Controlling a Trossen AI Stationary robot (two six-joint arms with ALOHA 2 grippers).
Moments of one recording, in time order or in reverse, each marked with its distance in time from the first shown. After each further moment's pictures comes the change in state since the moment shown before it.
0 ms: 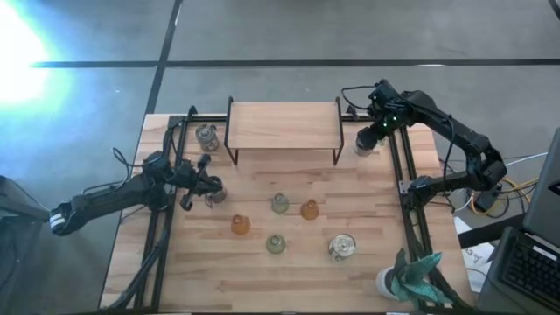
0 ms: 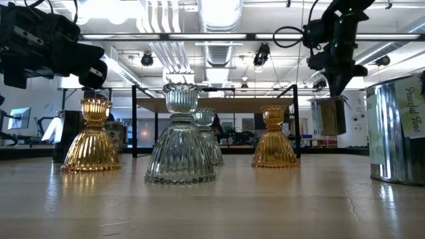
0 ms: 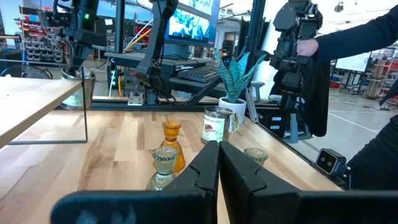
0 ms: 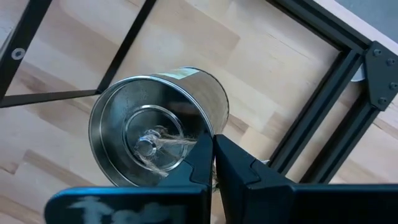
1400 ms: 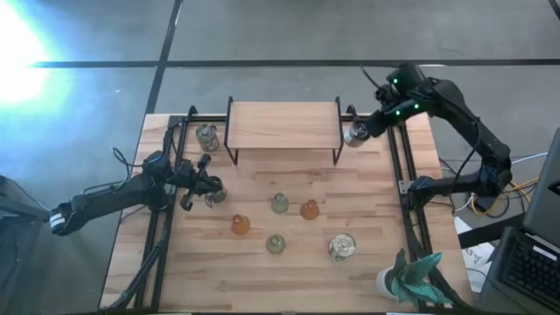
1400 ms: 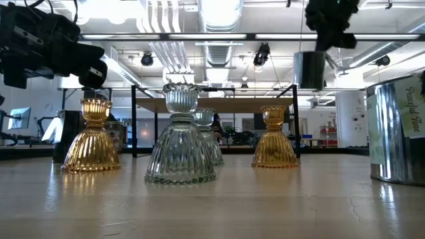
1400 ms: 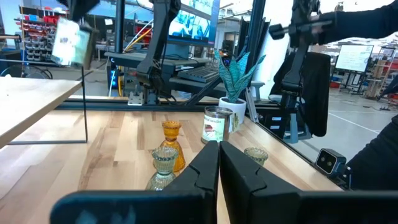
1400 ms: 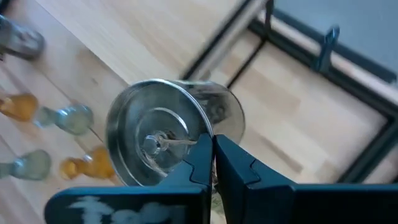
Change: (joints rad) left arm 0.000 0.000 0.000 0.000 0.000 0.000; right arm 0.032 -0.062 0.319 -0.106 -0.258 -0.001
